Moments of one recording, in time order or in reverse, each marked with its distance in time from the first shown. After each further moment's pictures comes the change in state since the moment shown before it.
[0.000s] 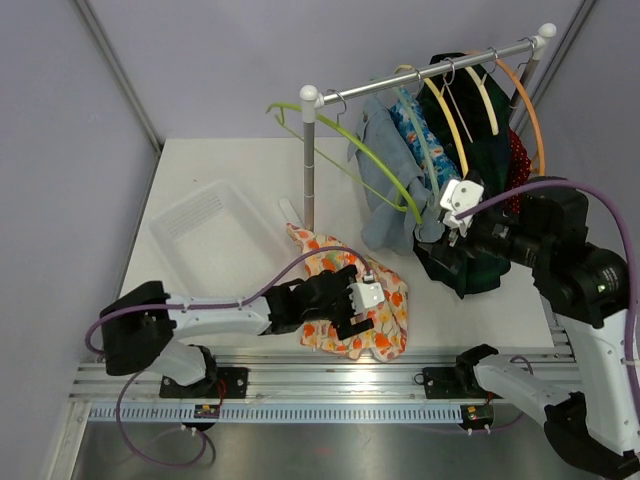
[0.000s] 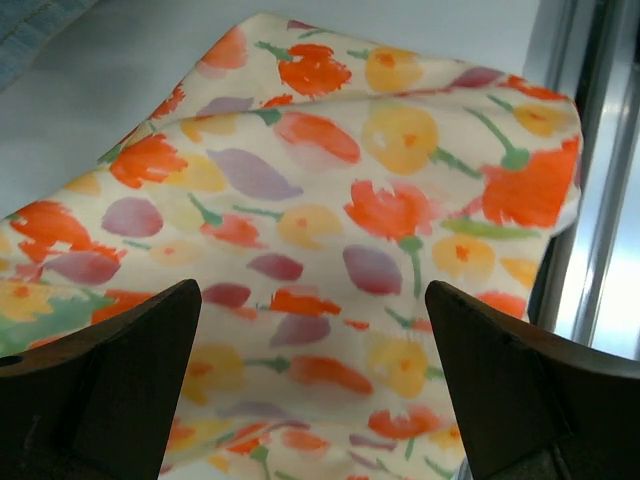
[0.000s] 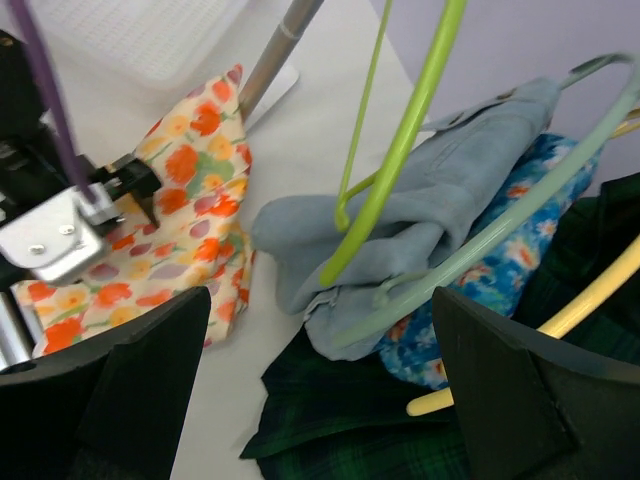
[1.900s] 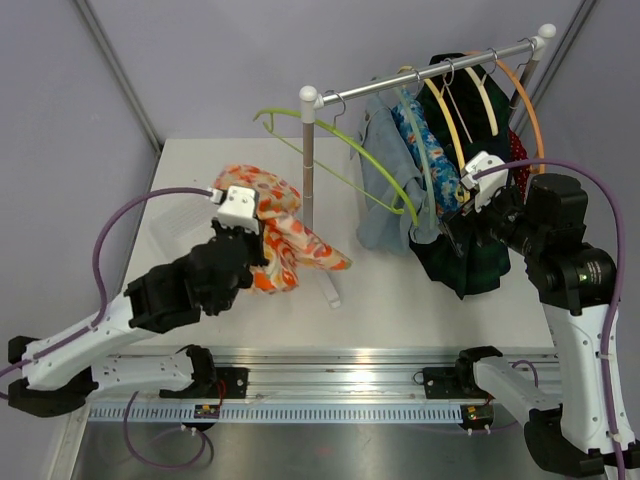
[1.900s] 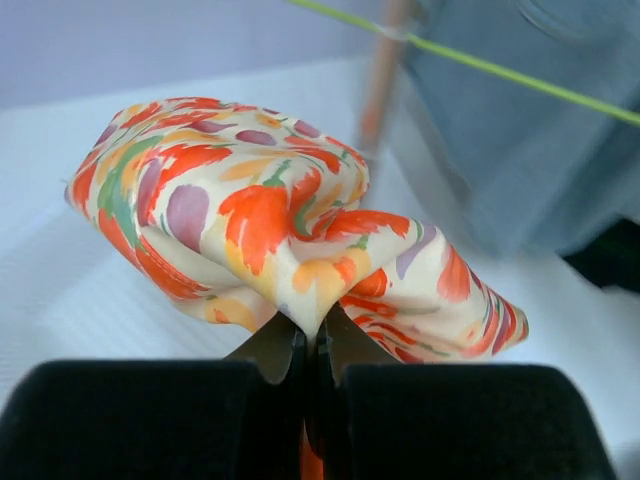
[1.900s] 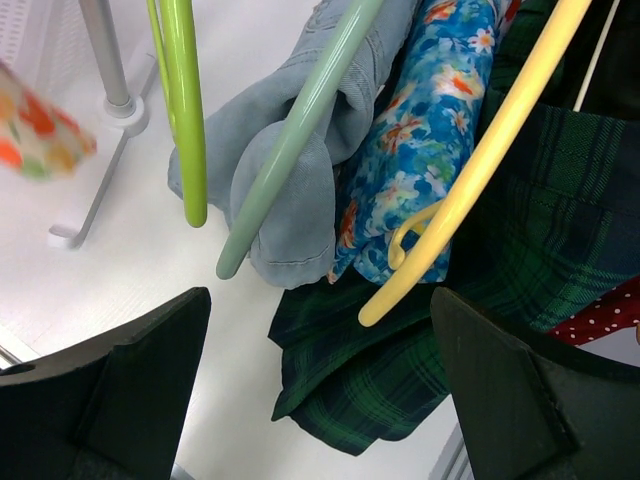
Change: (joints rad) left arm -0.029 -0.463 0.490 -0.738 -0.925 -0.573; right arm -0.262 -0.059 -0.172 0.086 0.069 0.199
